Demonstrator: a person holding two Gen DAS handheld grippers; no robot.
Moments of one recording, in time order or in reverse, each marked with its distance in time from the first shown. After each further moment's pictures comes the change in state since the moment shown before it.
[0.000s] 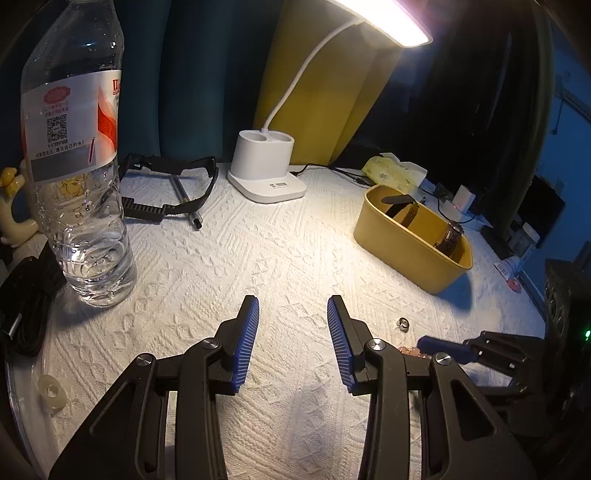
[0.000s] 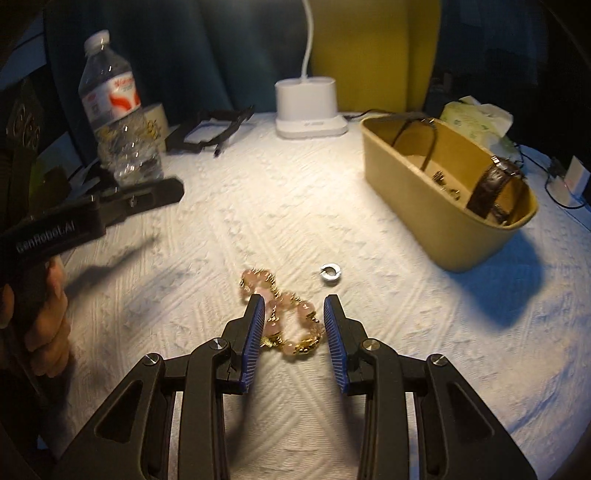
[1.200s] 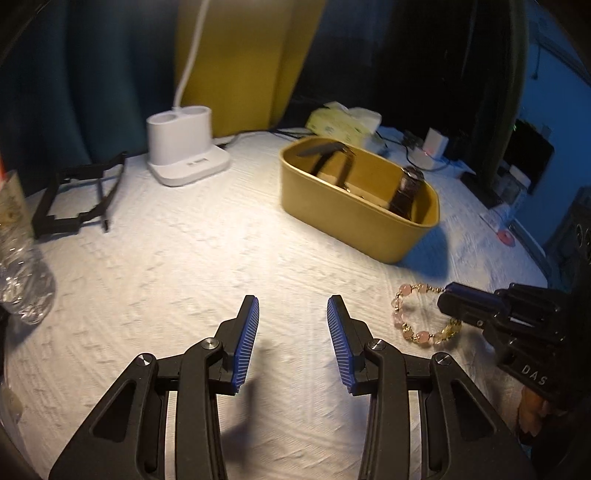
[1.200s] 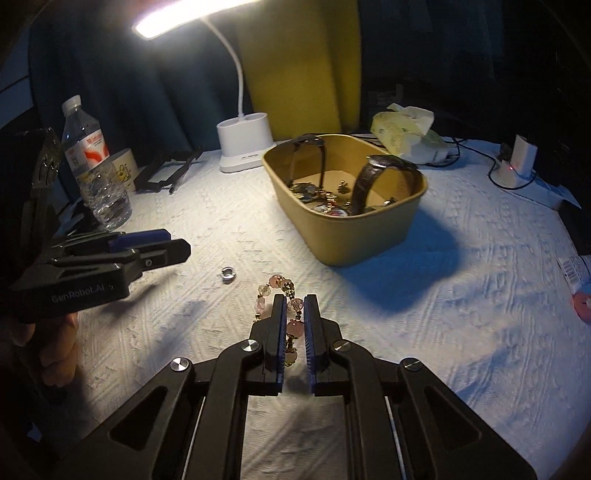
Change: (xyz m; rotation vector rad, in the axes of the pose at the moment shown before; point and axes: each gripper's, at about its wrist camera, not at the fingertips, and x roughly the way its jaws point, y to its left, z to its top) left arm 0.046 -0.086 -0.003 0.169 0.140 -0.030; right arm -0.050 -0.081 -0.021 0.114 -0.129 -0.035
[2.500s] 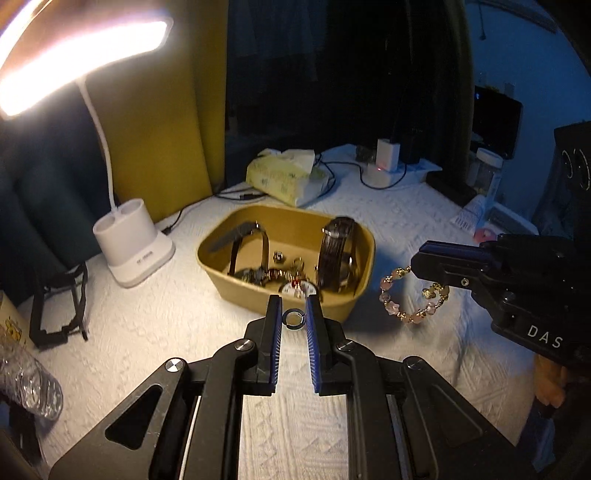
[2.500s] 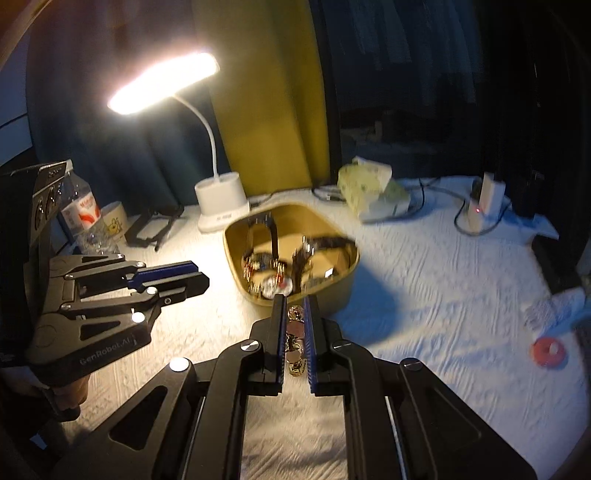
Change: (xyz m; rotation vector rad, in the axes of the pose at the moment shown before) left arm -0.009 -0.078 0.052 0.237 -0.117 0.021; right arm -0.039 -0.035 0.046 0.000 -0.155 -0.018
